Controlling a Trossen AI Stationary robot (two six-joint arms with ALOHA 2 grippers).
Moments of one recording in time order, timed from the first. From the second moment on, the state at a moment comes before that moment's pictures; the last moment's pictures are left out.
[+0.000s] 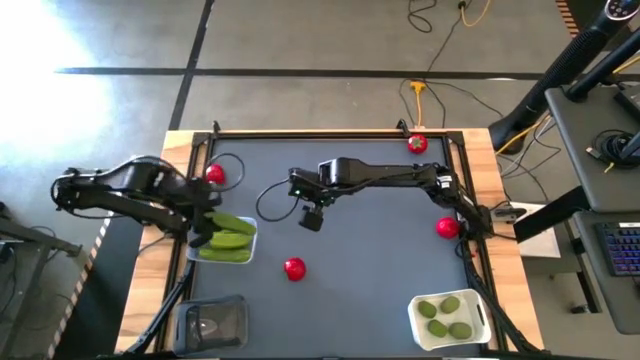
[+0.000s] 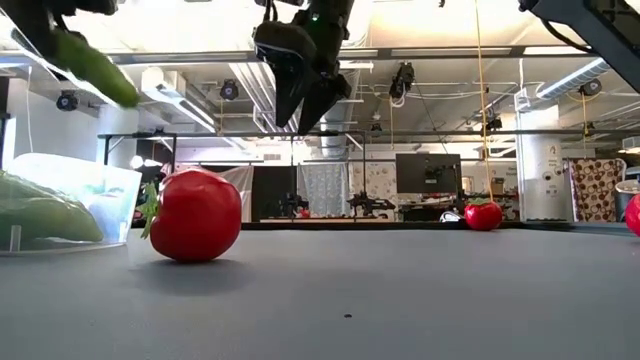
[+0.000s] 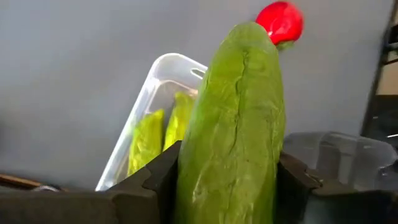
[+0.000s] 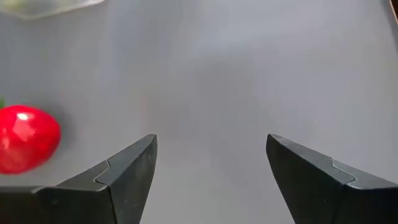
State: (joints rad) left arm -0.11 0.79 1.01 -1.34 0.05 -0.52; right arm -0.04 2.22 2.23 -1.19 0.14 0.26
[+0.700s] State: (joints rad) left arm -0.15 0.78 0.91 -1.29 0.01 -0.69; right arm -0.07 2.20 2.27 -1.27 0.10 0.21
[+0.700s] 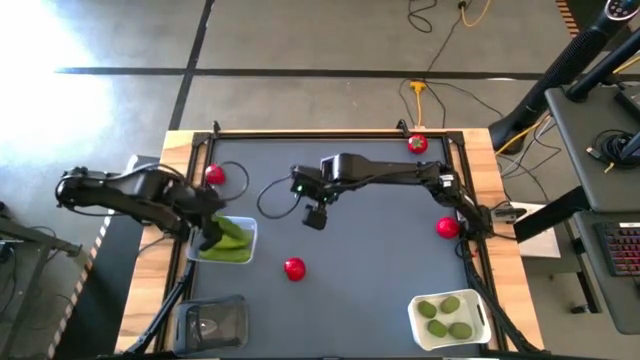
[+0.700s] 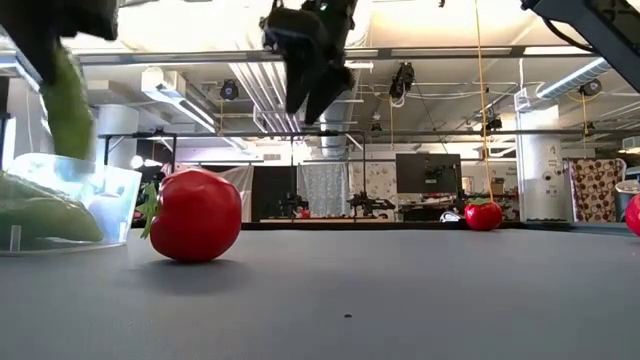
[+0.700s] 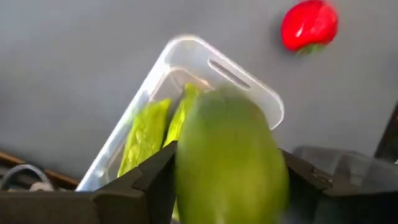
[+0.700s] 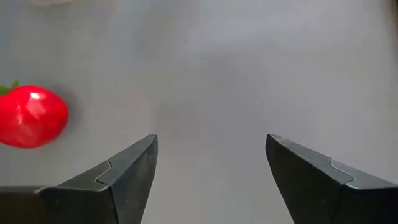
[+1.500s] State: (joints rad) left arm -0.15 0.80 0.82 -1.07 -0.01 -0.66; right arm -0.08 2.21 2.34 -1.16 0.02 0.26
